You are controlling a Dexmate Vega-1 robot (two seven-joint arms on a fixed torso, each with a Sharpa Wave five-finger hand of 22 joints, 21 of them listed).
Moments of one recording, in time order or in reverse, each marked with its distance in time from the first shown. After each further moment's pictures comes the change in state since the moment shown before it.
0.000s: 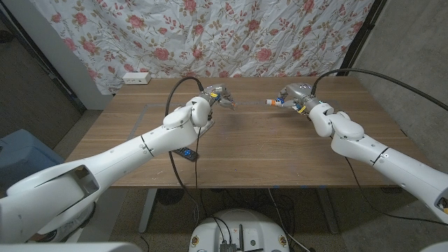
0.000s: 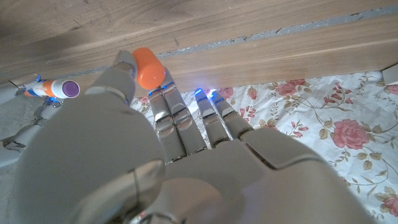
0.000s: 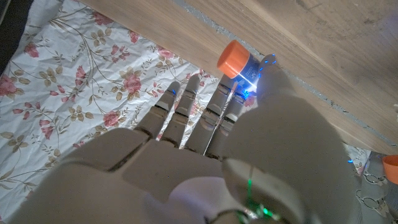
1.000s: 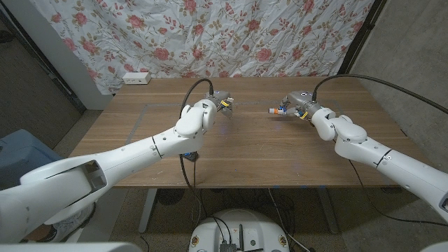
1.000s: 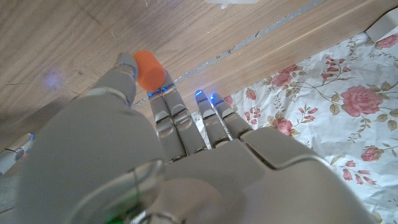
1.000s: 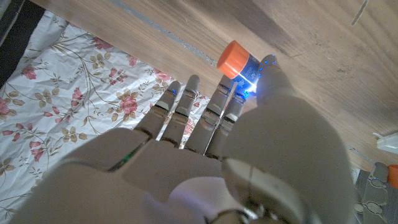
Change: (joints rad) left arm -0.072 -0.038 0.149 0.059 0.382 0.043 -0.300; left_hand -0.007 0.007 -0.013 0.004 0.000 -0.027 -0.013 0.000 0.000 -0.037 -0.009 0.000 0.000 -0.032 0.007 0.001 0.000 -0.029 0.000 -0.007 0.000; right arm -0.001 -0.021 -0.025 0.034 0.006 0.020 0.040; right_hand 0.000 0.000 -0.007 0.002 -0.003 0.000 0.000 -0.012 0.000 -0.014 -0.004 -0.003 0.000 0.005 0.005 0.000 0.000 0.007 0.000 0.000 0.000
